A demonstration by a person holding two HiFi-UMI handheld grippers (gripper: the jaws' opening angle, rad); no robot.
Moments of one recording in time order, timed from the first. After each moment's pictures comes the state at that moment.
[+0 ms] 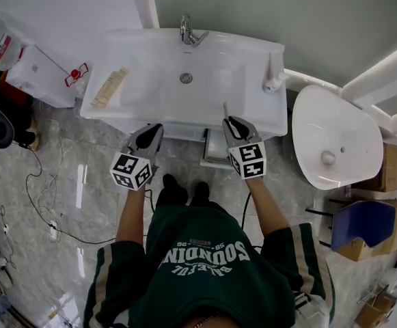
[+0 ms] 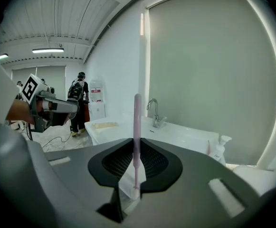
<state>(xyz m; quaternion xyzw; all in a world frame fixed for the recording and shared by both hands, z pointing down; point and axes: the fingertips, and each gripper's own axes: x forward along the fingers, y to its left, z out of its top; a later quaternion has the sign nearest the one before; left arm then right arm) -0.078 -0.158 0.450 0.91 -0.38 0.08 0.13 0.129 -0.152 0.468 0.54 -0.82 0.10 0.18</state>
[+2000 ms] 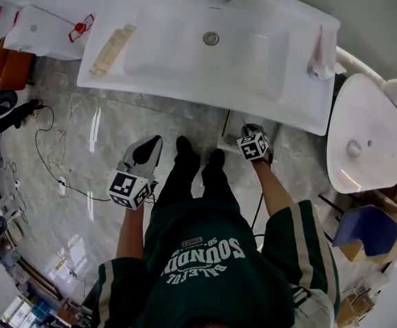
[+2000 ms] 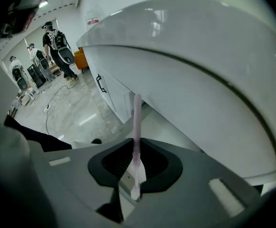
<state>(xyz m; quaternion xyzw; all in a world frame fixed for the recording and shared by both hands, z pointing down) -0.120 -0.128 0.551 0.86 -0.42 0.19 0.21 0.160 -0.120 0.852 0.43 -0.73 0.27 0.47</state>
